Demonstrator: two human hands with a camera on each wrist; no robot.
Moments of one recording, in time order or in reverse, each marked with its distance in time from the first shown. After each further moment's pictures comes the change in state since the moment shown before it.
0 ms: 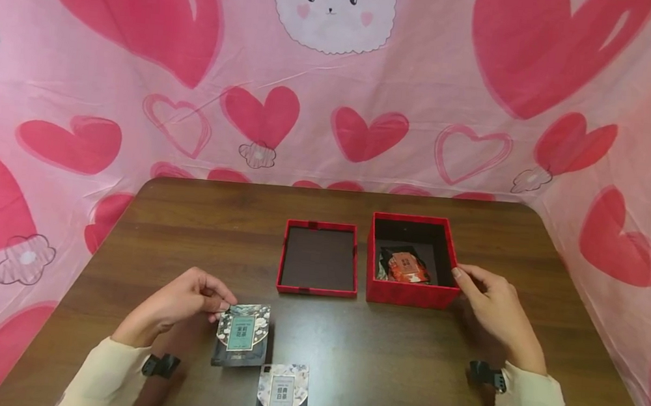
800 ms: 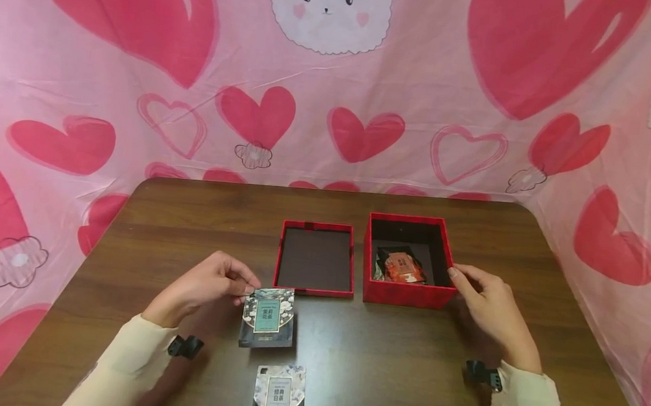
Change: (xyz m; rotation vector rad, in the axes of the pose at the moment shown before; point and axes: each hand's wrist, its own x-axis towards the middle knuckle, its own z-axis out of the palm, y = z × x) left_hand 0.039 0.027 0.014 0.025 0.017 0.029; right_hand 0.000 0.000 0.000 0.005 -0.002 0.013
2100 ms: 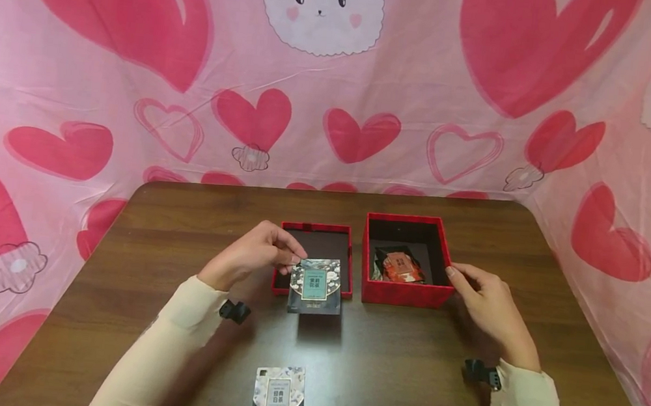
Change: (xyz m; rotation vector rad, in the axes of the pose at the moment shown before) left_hand 0.067 0.055 0.026 -0.059 -0.026 0.078; right_hand 0.001 0.001 -0.001 0.004 -0.016 0.013
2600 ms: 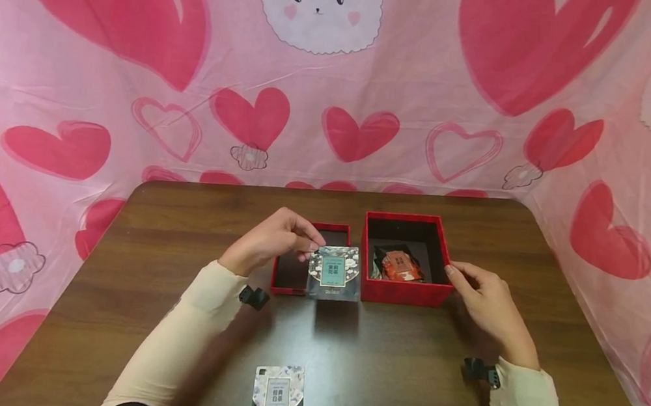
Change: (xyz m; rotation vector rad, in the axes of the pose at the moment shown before) left_hand 0.029 0.022 0.010 -0.009 0.002 0.007; right_hand 0.000 0.000 -0.001 0.007 -0.005 0.004
